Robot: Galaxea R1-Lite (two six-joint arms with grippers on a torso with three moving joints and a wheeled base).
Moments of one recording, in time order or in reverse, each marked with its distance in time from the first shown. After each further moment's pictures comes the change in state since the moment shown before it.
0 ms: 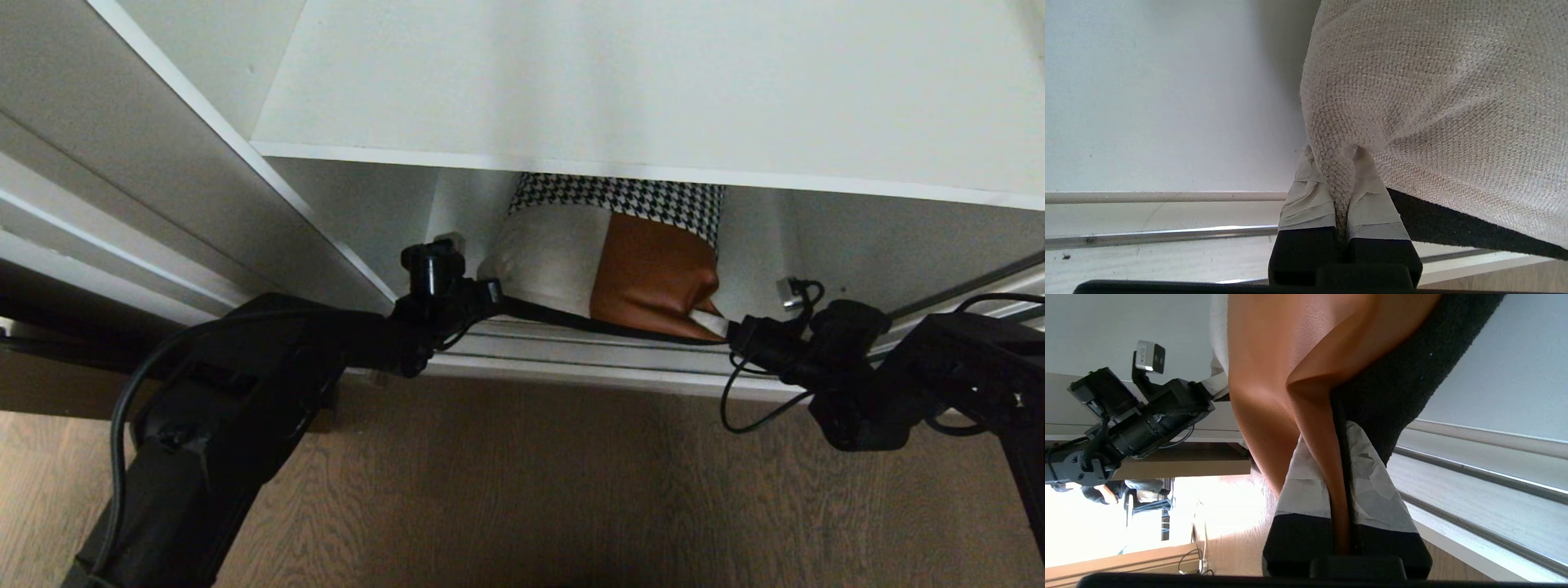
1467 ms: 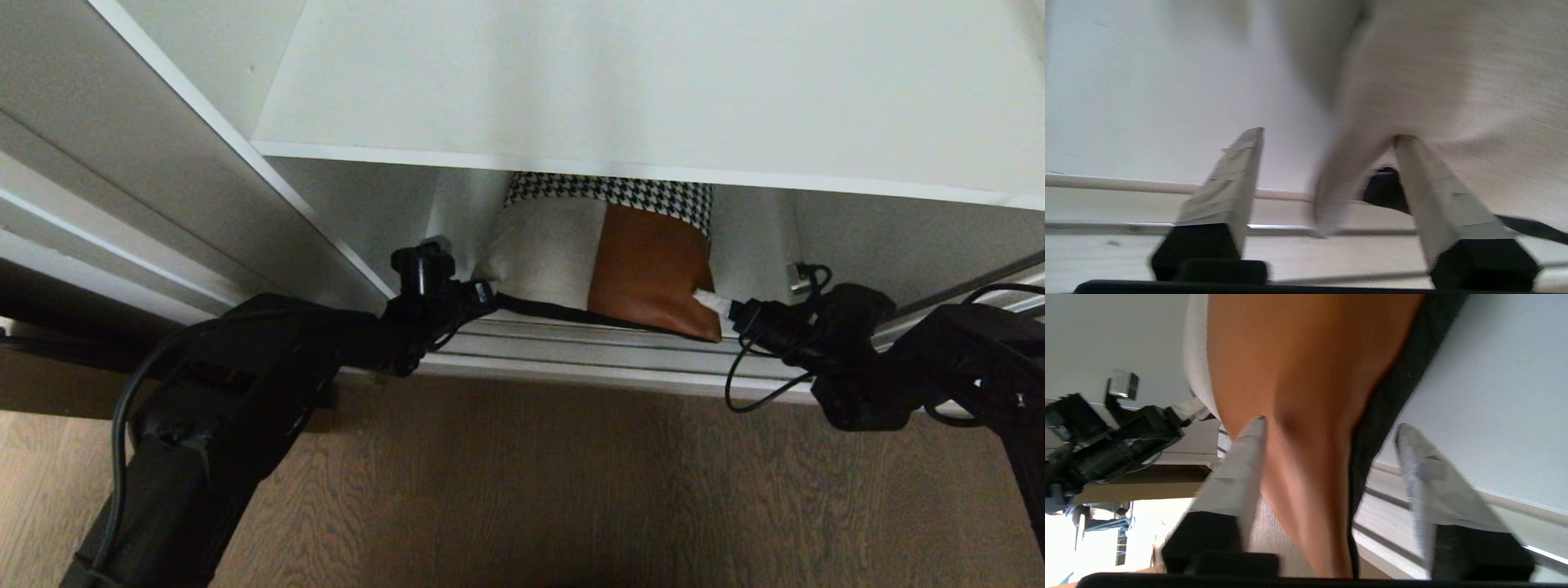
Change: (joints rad) left arm -0.003 0.004 0.009 0.006 0.007 -0.026; right arm -0.003 0.008 -0.123 0.091 -0.058 -0.063
